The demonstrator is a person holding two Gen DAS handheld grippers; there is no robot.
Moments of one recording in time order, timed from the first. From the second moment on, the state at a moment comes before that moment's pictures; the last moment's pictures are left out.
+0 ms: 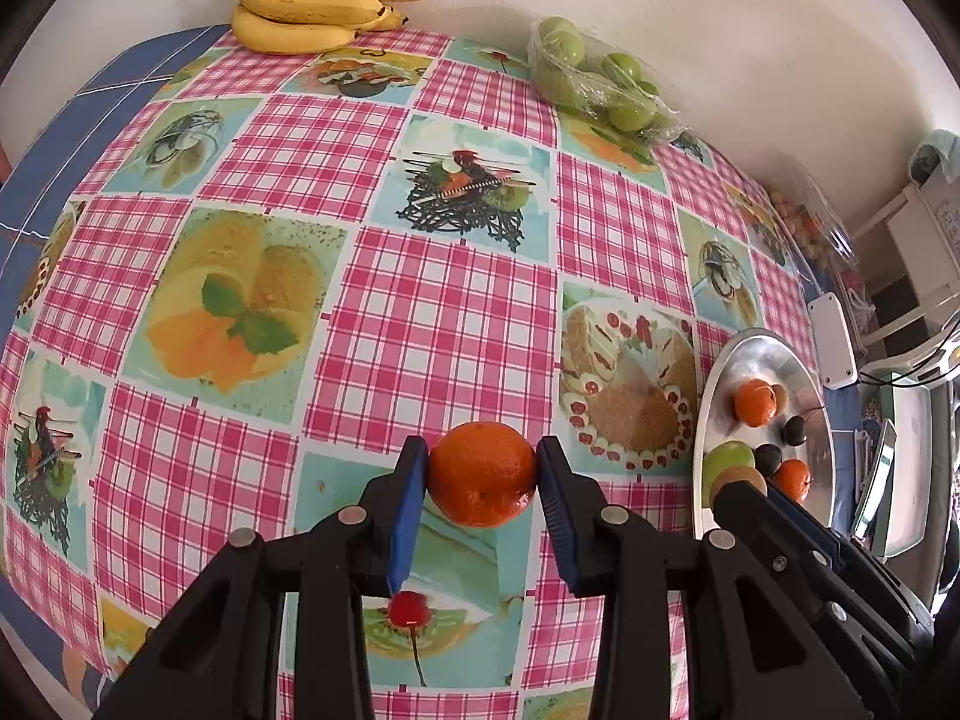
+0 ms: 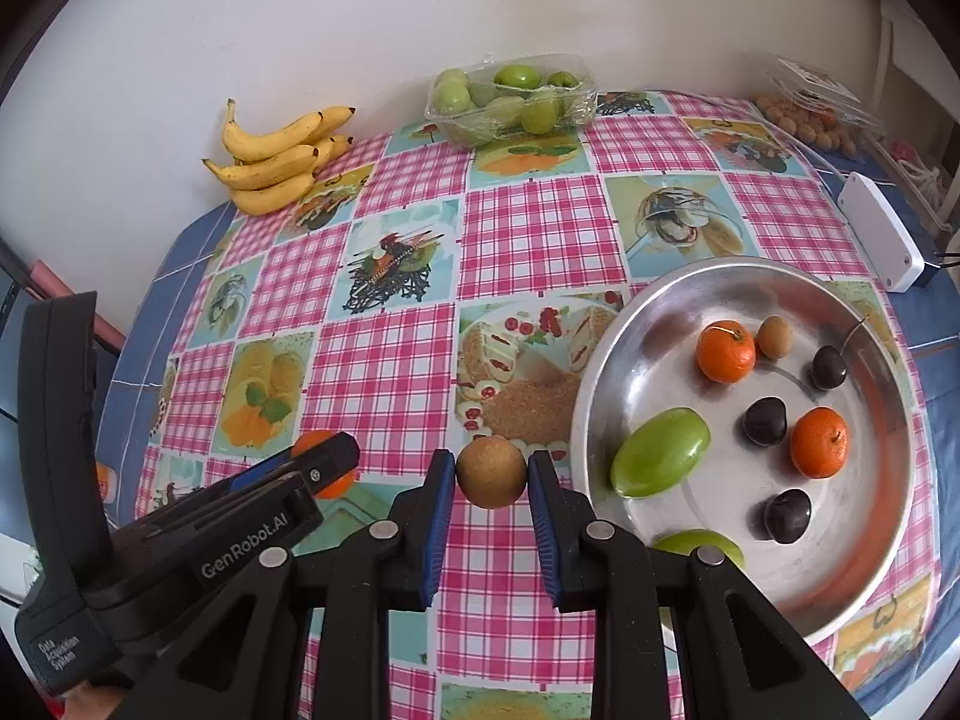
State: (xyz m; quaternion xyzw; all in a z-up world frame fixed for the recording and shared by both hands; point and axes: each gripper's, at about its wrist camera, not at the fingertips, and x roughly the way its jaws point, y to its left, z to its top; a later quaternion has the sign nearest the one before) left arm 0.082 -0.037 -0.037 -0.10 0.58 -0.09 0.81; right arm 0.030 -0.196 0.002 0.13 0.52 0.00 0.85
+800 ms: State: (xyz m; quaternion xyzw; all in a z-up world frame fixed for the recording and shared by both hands) left arm 0.054 -0.113 -0.034 -0.02 0.57 -0.17 0.80; right arm 0.015 -0.285 -0.008 0.20 0.52 -0.08 0.83
